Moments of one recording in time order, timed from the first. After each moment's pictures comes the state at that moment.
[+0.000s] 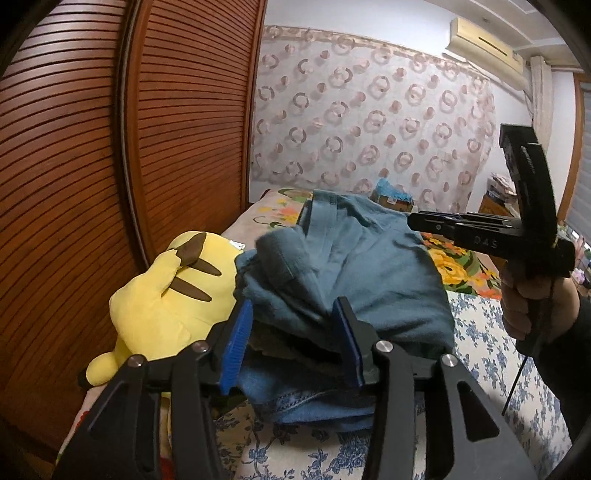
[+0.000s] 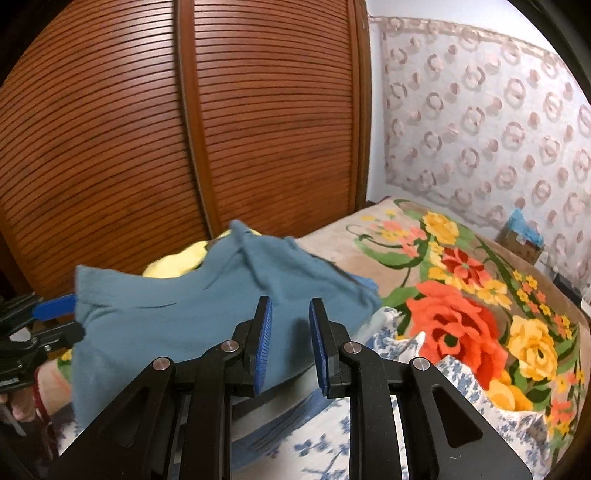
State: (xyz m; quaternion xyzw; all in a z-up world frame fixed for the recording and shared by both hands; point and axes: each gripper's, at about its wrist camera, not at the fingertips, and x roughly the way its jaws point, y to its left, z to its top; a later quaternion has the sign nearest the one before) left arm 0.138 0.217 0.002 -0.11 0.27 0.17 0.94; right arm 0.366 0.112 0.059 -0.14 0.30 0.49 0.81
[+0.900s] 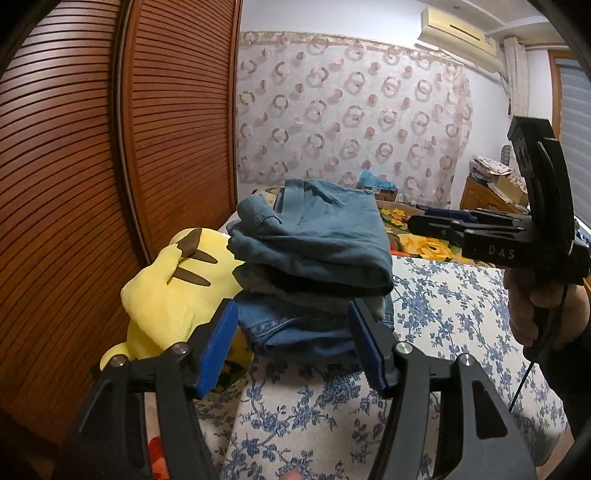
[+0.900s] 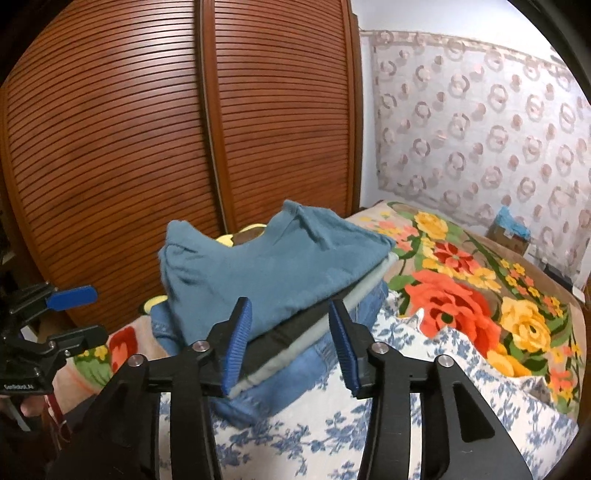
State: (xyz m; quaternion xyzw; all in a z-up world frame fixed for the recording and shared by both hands) left arm 0.073 0.174 0.014 -0.08 0.27 0.15 0.95; right arm 0.273 0.061 0.071 -0.12 0.28 0.47 0.83
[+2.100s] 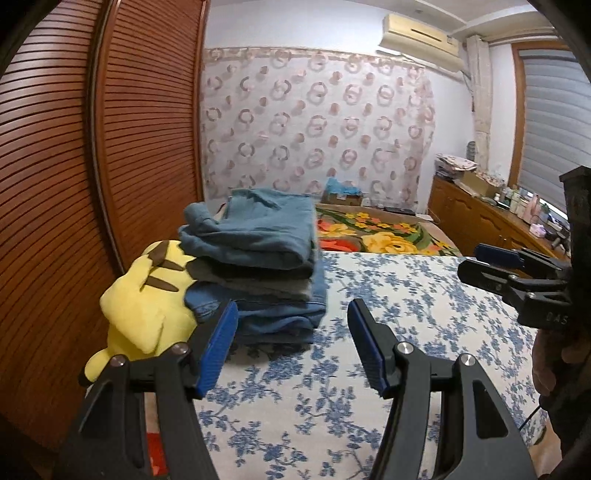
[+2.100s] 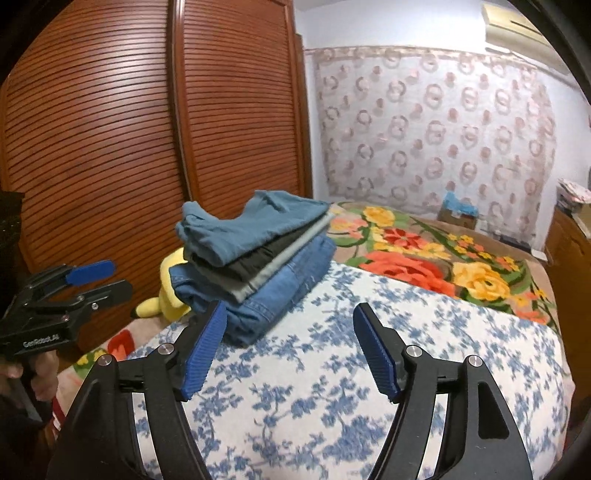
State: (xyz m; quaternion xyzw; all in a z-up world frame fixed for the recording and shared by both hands) left arm 0.039 0.106 0.023 -0.05 0.25 0.08 0.96; right arm 0.168 -0.057 0.078 -0.07 0.27 0.38 0.88
